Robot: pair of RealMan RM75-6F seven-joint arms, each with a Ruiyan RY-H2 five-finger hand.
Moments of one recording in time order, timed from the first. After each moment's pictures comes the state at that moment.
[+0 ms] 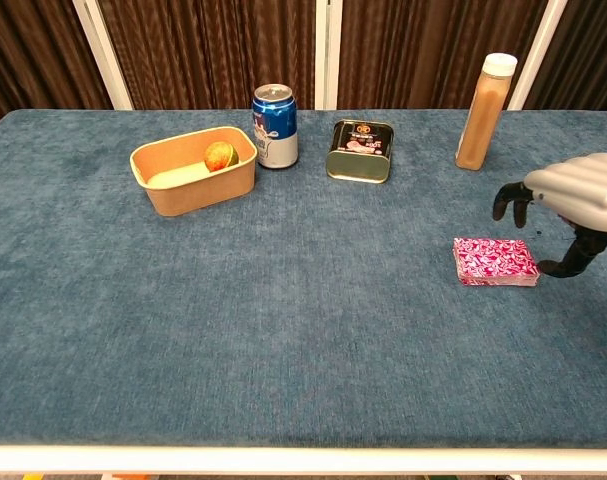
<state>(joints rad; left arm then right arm) -0.10 -1.13 -0.03 -1.57 1.49 1.47 0.04 0.54 -1.47 0.14 -1.72 -0.89 1.08 -0.94</state>
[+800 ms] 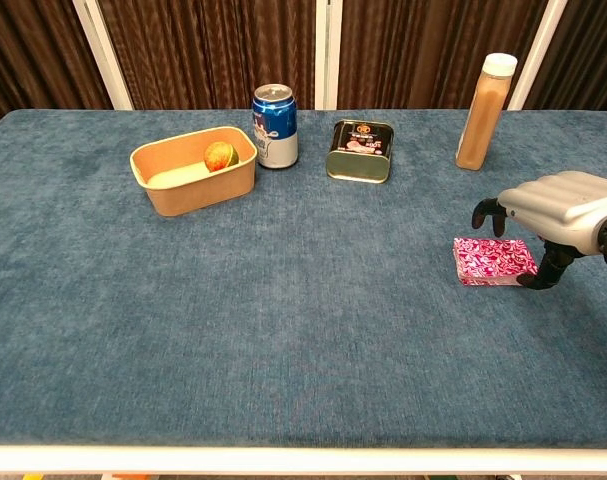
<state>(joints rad) -0.09 -1.12 -0.02 -1.58 1.51 1.47 0.02 0.63 -1.54 0.09 -1.66 -0.76 1.11 -0.96</state>
